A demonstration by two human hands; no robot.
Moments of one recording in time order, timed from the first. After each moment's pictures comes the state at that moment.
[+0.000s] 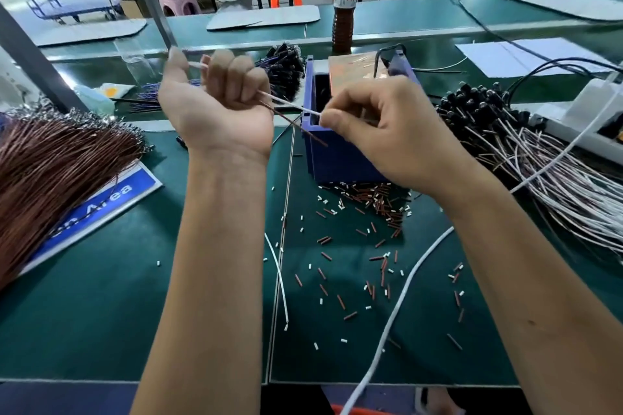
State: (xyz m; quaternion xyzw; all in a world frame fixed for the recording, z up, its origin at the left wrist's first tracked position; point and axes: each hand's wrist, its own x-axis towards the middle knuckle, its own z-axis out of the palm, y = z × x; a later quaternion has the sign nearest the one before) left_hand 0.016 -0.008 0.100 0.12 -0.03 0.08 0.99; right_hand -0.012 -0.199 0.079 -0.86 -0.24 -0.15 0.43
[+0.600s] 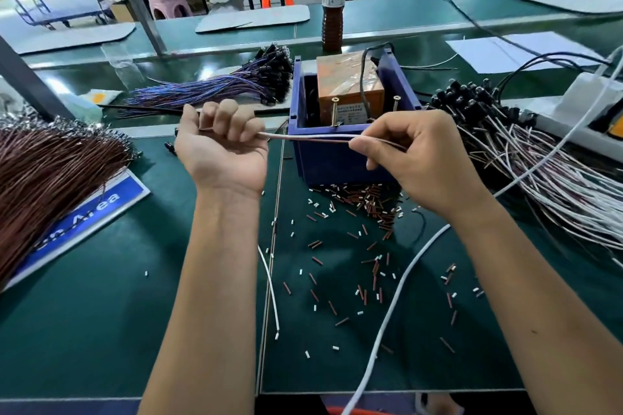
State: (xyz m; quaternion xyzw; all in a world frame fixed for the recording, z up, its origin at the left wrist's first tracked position) left_hand 0.023 -0.009 0.053 0.12 -0.02 0.05 0.99; right_hand -0.011 -0.241 0.035 -0.83 -0.21 -0.19 0.49
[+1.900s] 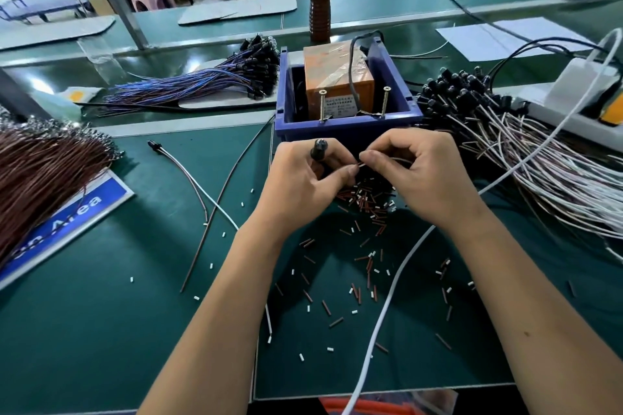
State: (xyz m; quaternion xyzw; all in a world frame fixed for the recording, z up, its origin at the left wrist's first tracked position) left_hand 0.014 -0.059 -0.009 0.80 -0.28 0.08 0.53; right_hand -0.011 -0.259 -0.001 -0.84 -0.18 -0.21 0.46
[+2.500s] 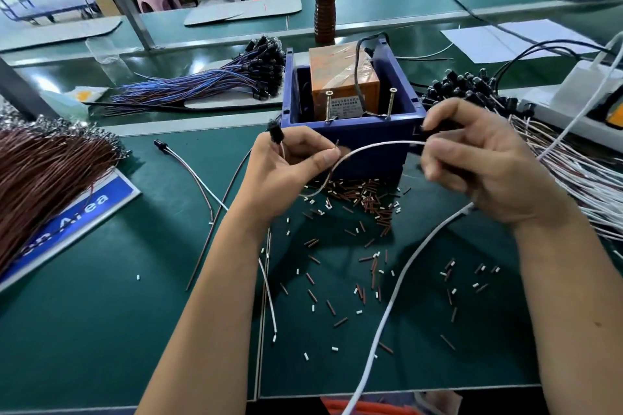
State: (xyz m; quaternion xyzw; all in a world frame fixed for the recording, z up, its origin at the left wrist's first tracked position) left_hand 0.011 -0.036 0.006 0.72 -0.23 0.03 0.66; right_hand -0.017 -0.312 0.011 -0.63 -0.22 0.00 0.75
